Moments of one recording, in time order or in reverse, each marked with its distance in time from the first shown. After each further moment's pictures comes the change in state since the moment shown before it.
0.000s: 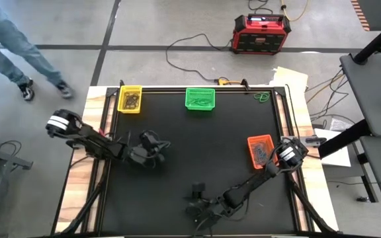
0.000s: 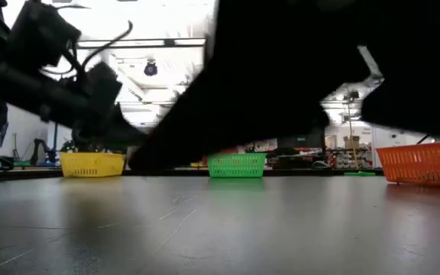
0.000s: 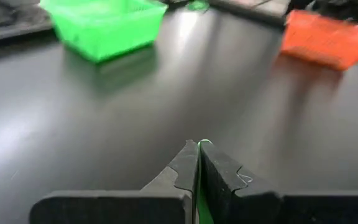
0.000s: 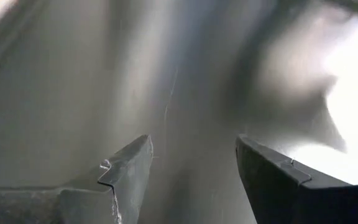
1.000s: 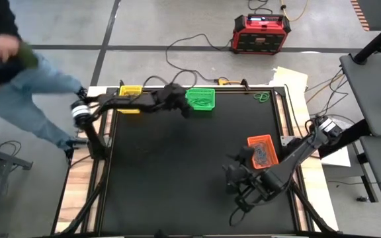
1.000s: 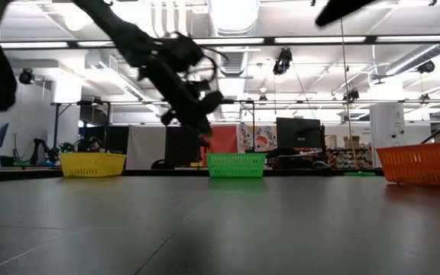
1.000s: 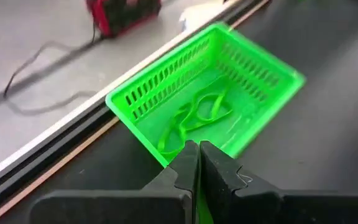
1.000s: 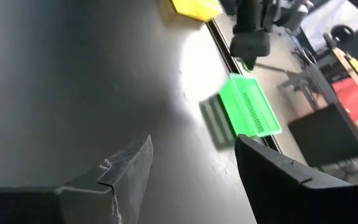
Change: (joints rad) left arm 0.724 0.255 0.854 -0.783 0.522 0.322; right arm 0.070 -0.538 -0.095 -1.053 0.476 0.571
